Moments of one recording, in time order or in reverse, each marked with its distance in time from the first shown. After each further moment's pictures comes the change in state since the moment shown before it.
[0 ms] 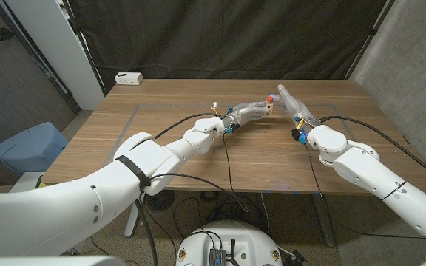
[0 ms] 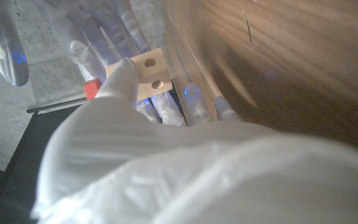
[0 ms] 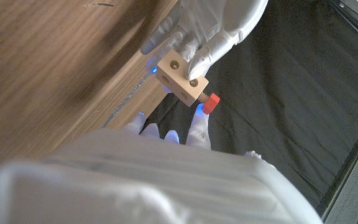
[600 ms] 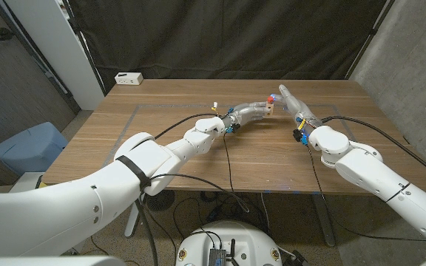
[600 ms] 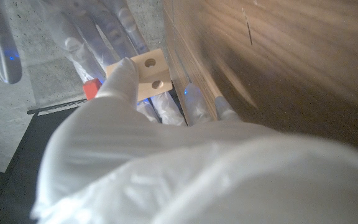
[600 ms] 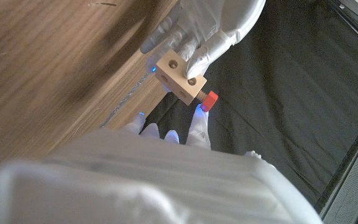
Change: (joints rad) left arm 0.000 -0.003 0.003 0.000 0.002 0.002 0.001; left_hand 0.000 0.000 0.000 0.000 -0.003 0.000 0.000 0.000 0.001 0.002 -0.002 -0.004 0.000 0.000 0.000 0.000 0.000 0.000 0.000 0.000 0.000; right arm -0.020 -0.017 0.013 -0.025 0.000 -0.004 -0.006; right_hand 0.000 0.000 0.000 0.000 0.000 0.006 -0.006 -0.001 -0.002 0.000 0.000 0.000 0.000 0.000 0.000 0.000 0.000 0.000 0.000 0.000 0.000
